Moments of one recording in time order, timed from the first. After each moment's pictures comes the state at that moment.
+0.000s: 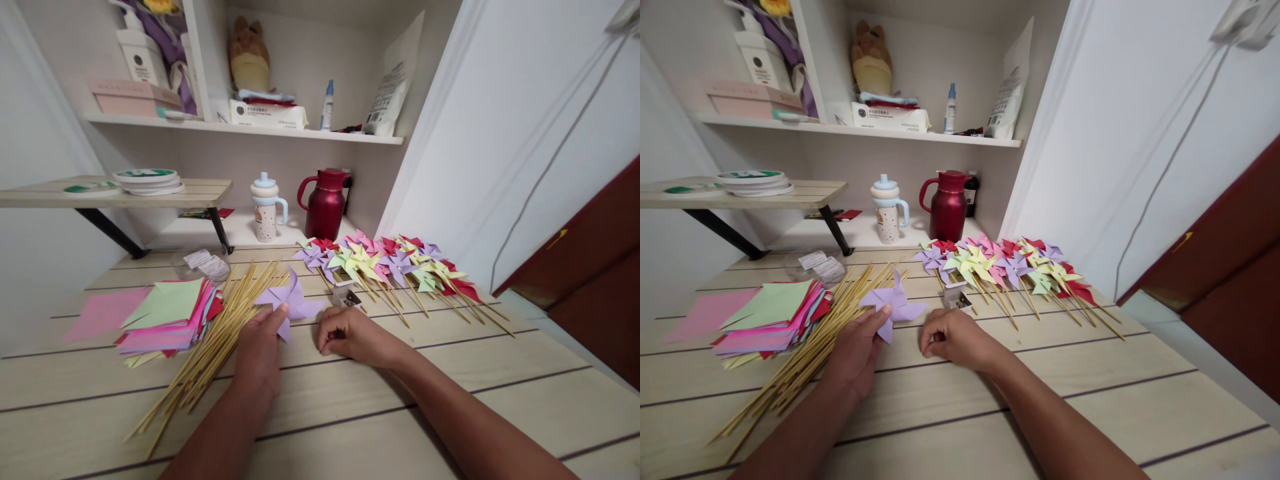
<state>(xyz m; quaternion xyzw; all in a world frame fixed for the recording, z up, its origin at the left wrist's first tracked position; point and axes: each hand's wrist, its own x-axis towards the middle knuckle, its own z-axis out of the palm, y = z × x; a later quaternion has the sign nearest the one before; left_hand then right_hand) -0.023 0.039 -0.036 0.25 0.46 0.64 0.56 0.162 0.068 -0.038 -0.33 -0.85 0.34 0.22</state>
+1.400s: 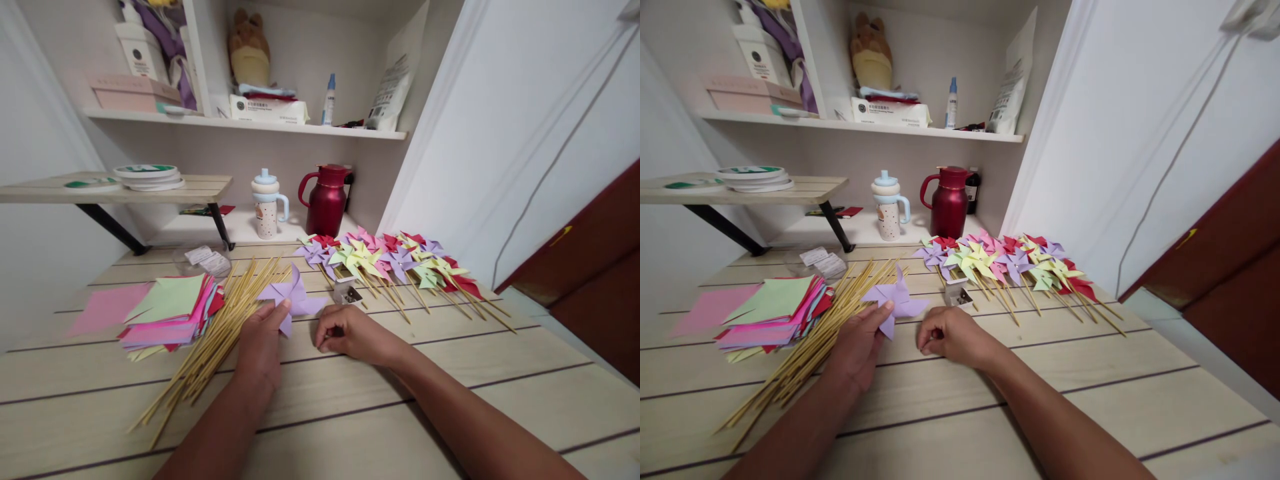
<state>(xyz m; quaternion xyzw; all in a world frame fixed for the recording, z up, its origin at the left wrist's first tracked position) -0.024 0.039 -0.038 0.27 0.47 0.64 0.55 0.156 0.064 -0.036 -0.34 -0.84 0.36 0.24</state>
